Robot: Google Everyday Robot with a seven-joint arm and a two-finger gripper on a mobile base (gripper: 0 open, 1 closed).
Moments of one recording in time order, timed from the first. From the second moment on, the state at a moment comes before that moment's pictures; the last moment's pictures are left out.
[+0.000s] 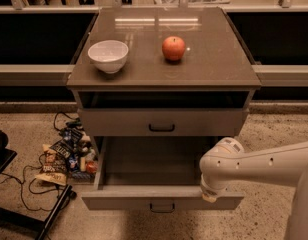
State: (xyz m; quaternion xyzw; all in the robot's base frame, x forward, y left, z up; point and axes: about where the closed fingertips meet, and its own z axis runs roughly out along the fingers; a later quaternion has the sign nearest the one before) arm 0.457 -0.207 0.453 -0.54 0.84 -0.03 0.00
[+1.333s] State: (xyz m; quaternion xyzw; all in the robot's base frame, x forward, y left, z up) arm 0.455 -0.208 0.453 -0.54 0.84 -0.03 0.00
